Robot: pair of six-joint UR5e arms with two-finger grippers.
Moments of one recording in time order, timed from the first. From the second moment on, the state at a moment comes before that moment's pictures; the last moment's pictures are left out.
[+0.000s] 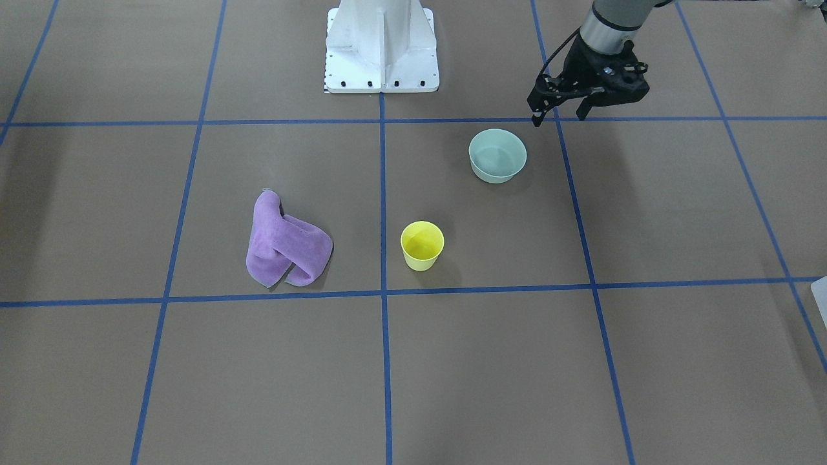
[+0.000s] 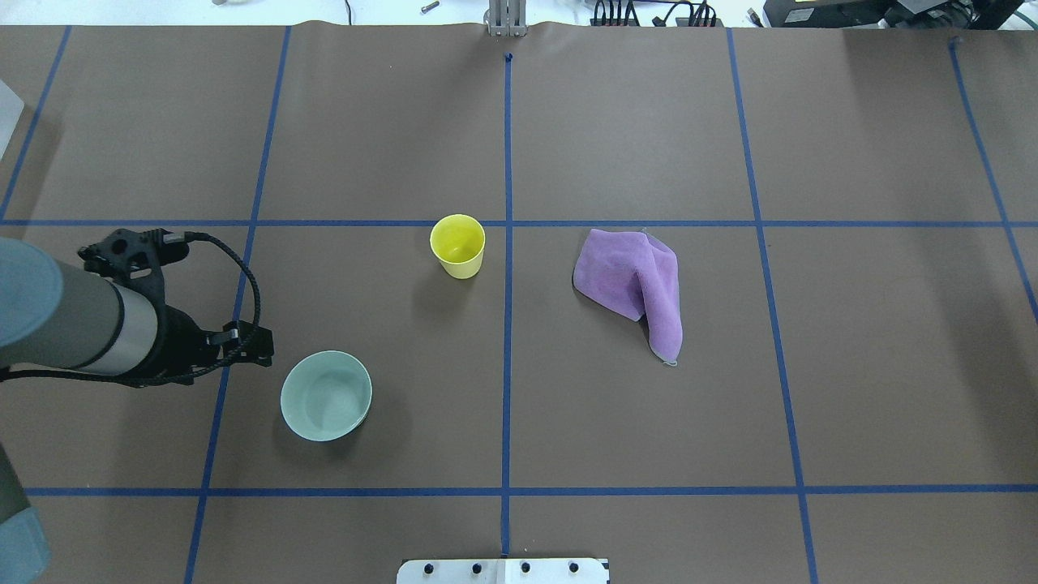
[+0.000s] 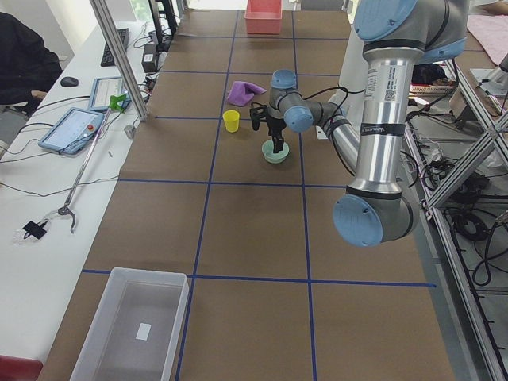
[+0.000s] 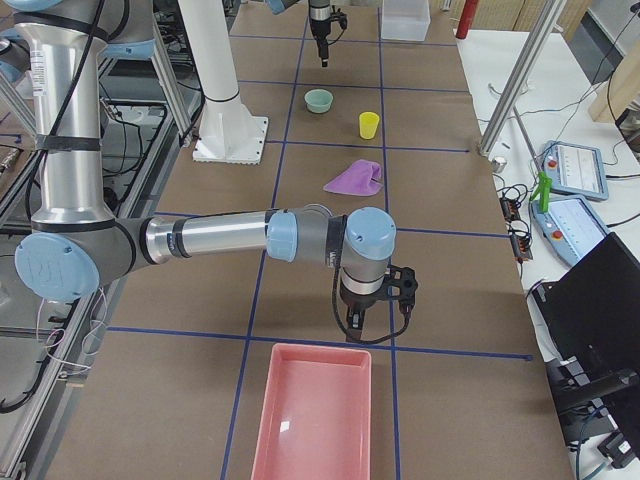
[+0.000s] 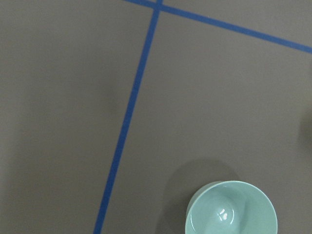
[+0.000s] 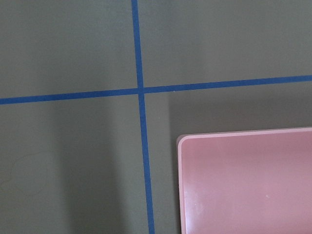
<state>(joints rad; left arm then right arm) -0.56 -1.67 -2.19 -1.66 -1.91 -1.41 1.63 -1.59 1.75 -1.78 2.31 0.01</state>
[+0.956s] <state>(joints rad) -0.49 -1.76 -1.98 -1.75 -1.89 -1.41 1.63 -1.59 1.75 -1.78 2.34 0.01</state>
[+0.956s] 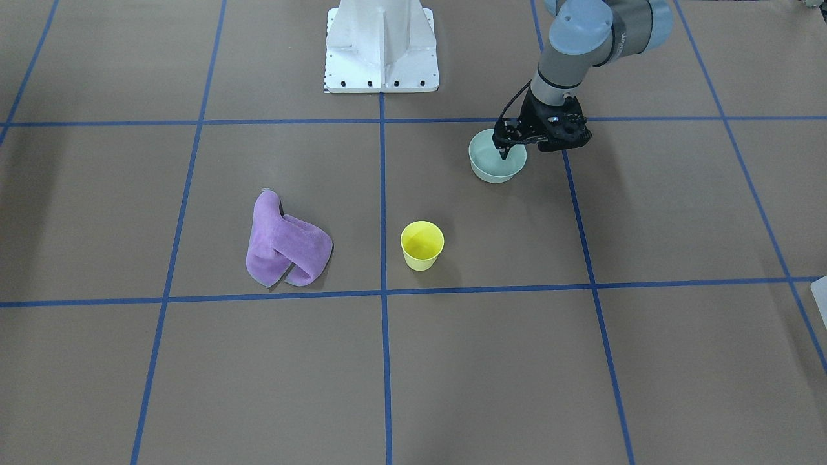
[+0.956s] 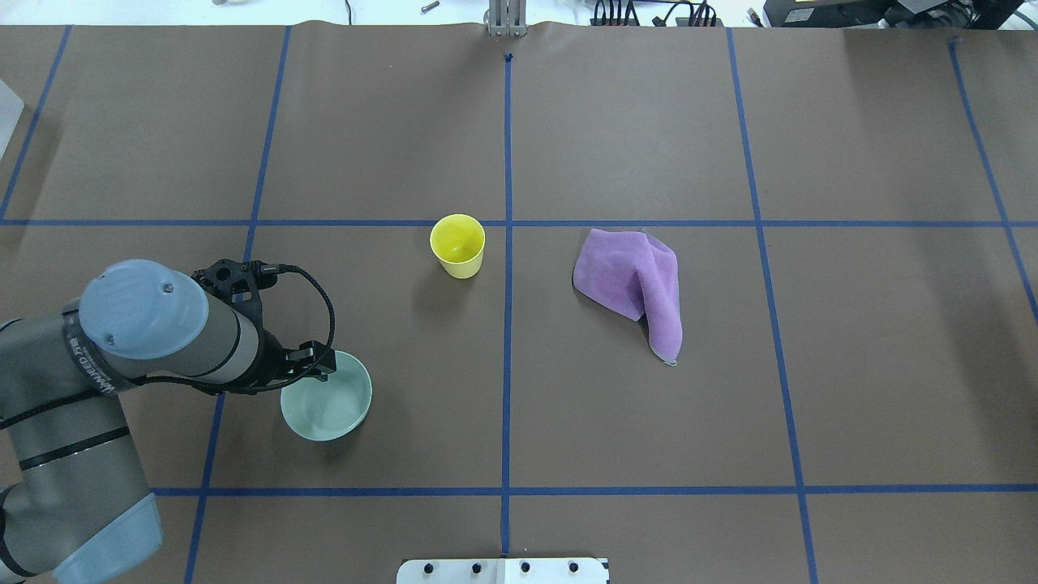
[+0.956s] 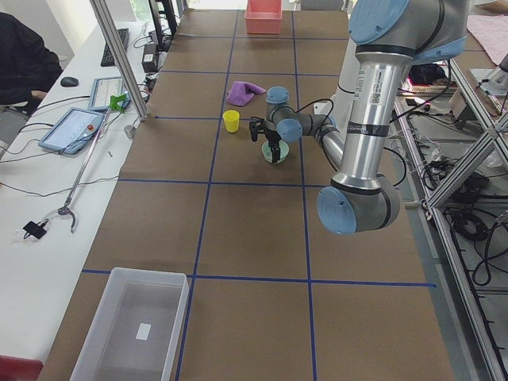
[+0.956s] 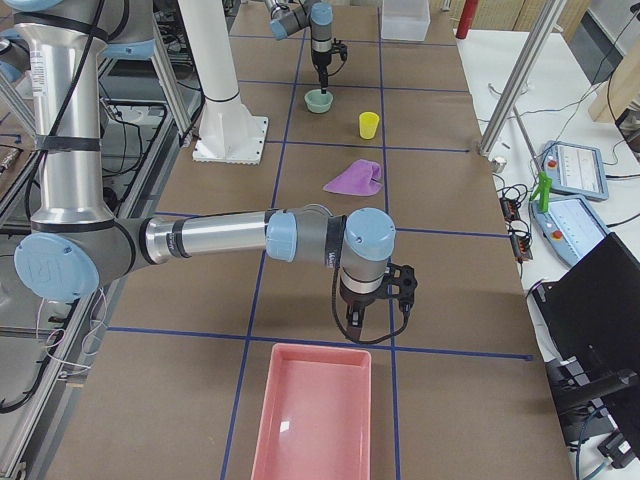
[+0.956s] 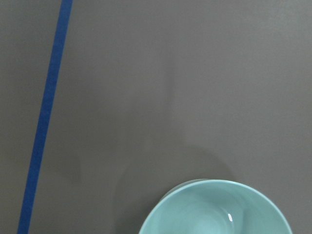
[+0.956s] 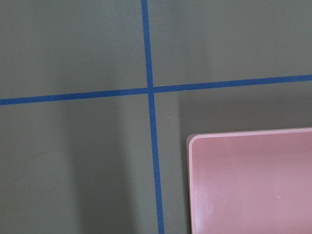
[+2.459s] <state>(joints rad) -0.53 -1.68 -2.15 -1.74 -2.00 -1.41 1.63 -1.59 1.75 -1.78 2.34 0.01</state>
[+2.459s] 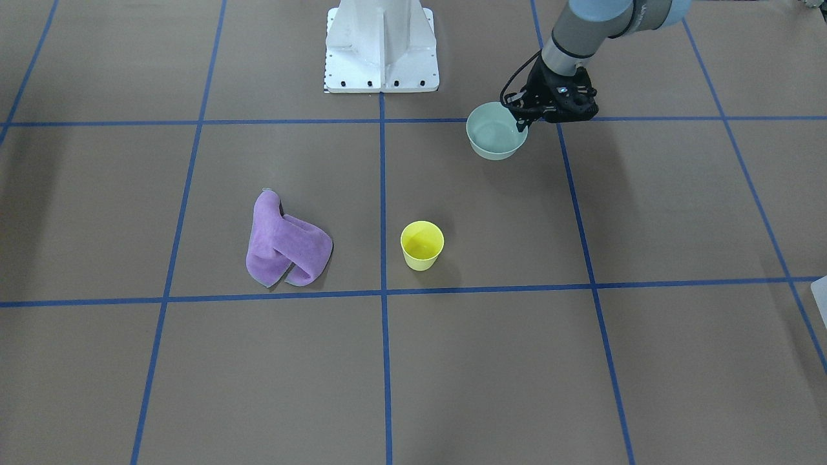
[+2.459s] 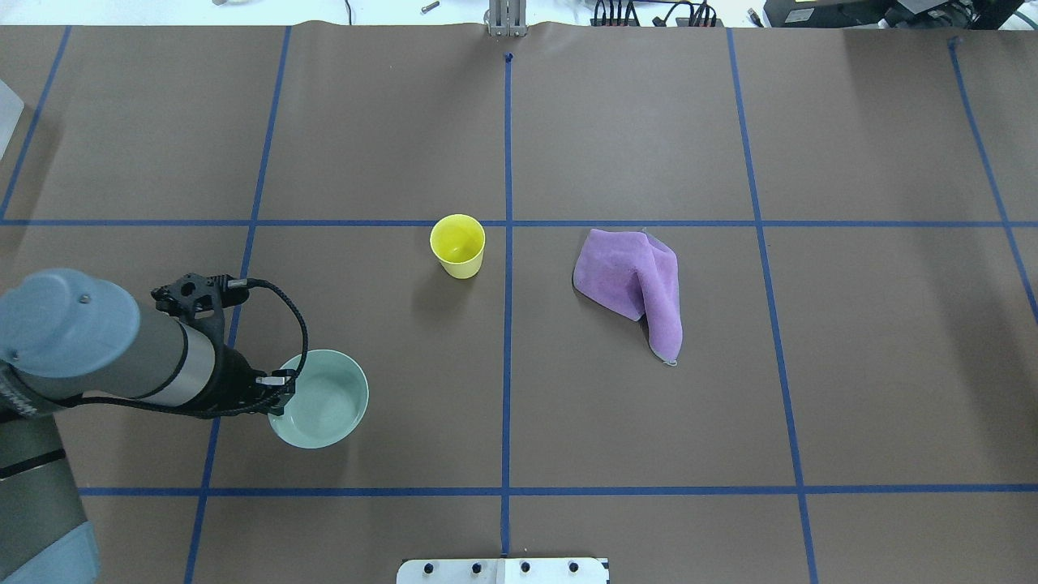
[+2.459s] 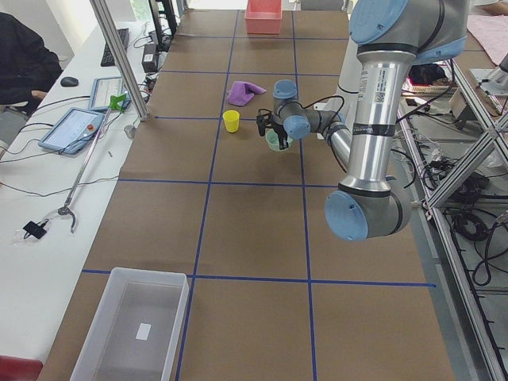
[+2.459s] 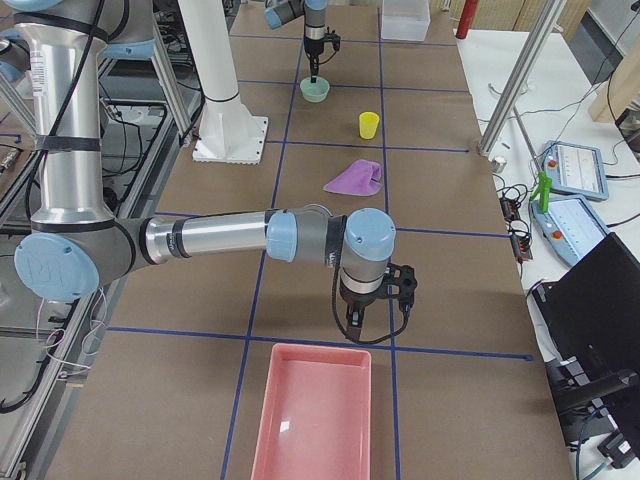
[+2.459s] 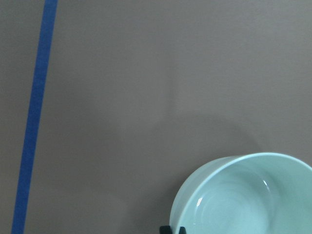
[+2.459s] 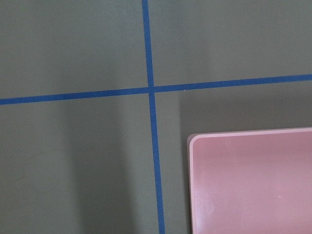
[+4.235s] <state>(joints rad) -1.61 -2.02 -1.00 -1.87 -2.43 -0.80 1.61 -1.58 1.81 -1.77 2.44 0.08</state>
